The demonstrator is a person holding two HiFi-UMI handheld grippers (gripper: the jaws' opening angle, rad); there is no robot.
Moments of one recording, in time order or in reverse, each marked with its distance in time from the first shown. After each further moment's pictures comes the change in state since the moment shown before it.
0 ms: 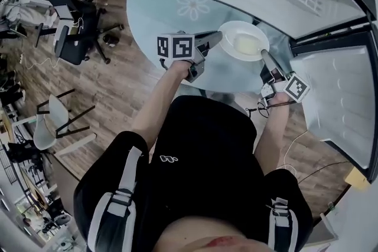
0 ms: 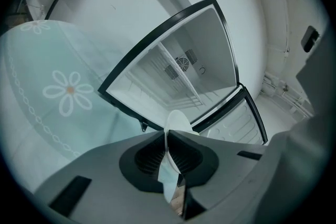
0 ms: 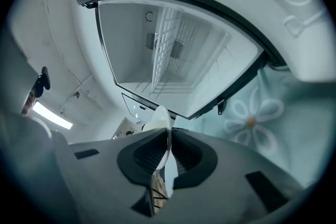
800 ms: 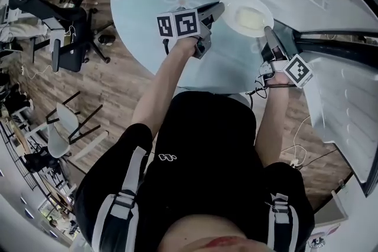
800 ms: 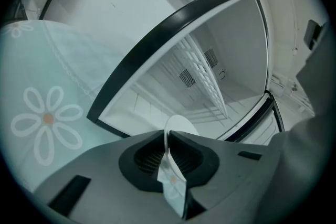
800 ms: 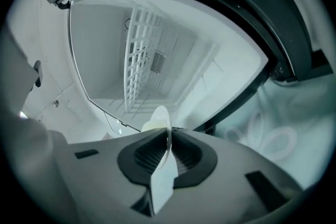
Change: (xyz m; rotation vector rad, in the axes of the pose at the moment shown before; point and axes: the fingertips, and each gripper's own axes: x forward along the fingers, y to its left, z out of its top) left arm 0.077 0.032 0.053 0.019 -0.021 0.054; right arm 0.021 -0.040 0.051 0.035 -0.178 -0.141
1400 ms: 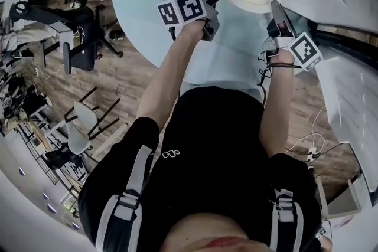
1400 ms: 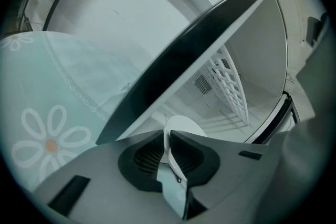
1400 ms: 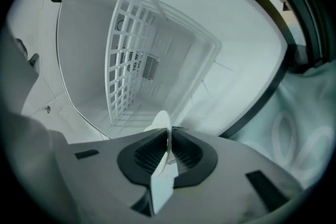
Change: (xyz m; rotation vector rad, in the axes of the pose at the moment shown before) left arm 0.018 0.055 0.048 0.017 -0.058 0.111; right arm 0.070 -0.010 0.018 0.030 -0.134 -0.054
